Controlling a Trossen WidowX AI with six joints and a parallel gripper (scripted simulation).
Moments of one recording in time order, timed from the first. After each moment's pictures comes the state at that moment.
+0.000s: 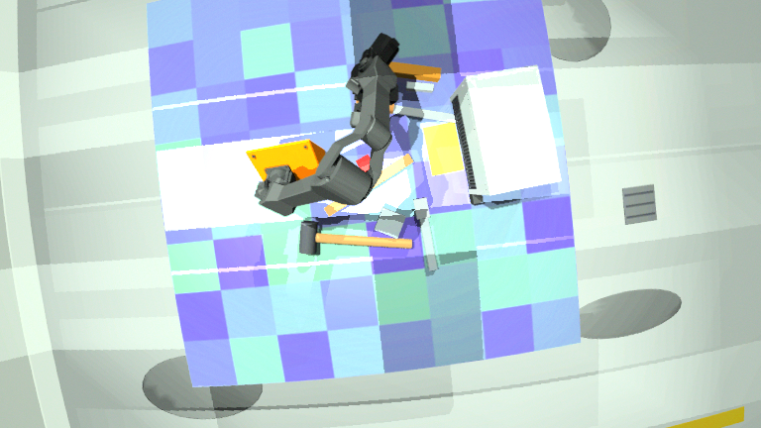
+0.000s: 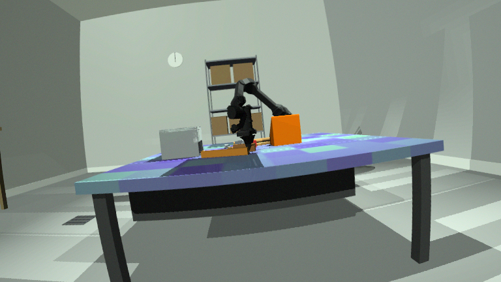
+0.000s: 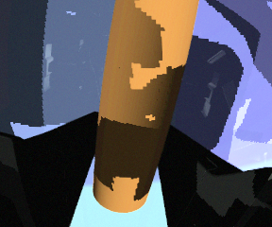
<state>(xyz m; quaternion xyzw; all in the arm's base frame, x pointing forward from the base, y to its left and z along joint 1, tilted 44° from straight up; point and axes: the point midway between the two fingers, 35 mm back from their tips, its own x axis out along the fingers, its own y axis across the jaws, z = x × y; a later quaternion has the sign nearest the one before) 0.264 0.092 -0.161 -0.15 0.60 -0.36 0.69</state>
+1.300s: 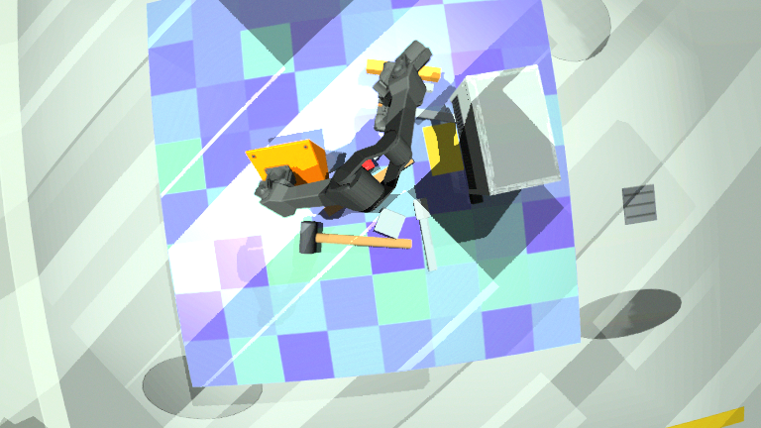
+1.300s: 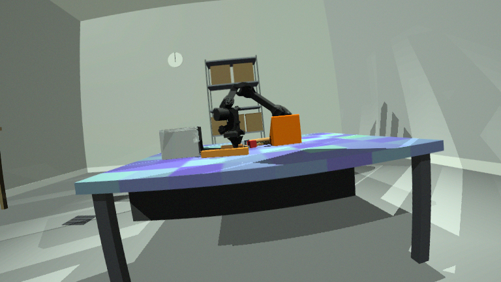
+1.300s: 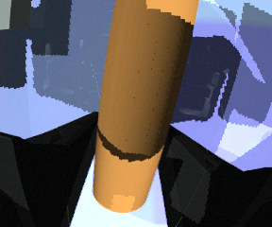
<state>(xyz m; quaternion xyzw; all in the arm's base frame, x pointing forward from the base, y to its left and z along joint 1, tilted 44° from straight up) 0.325 0.077 -0.146 -0.15 0.60 -0.36 0.70</state>
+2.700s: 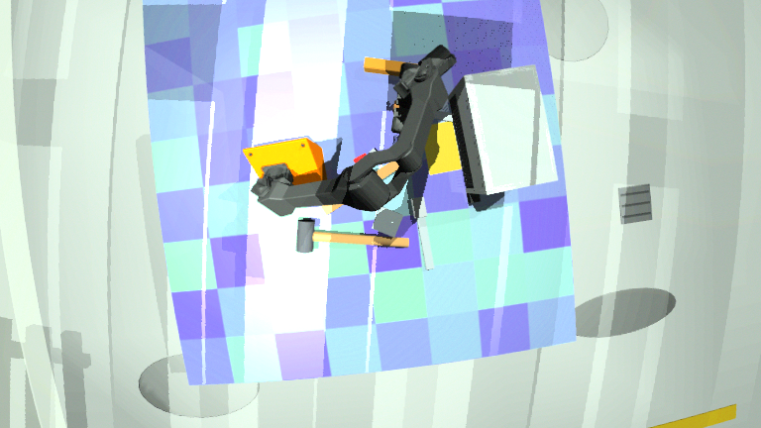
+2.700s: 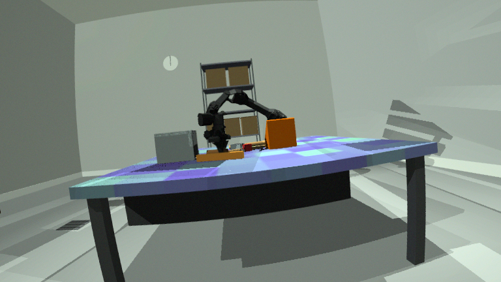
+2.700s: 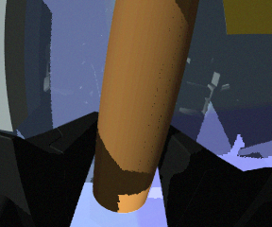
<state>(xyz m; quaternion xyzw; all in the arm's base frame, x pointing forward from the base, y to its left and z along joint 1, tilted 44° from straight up) 0.376 0.066 -0.133 -0.15 0.60 -0.36 0.70</state>
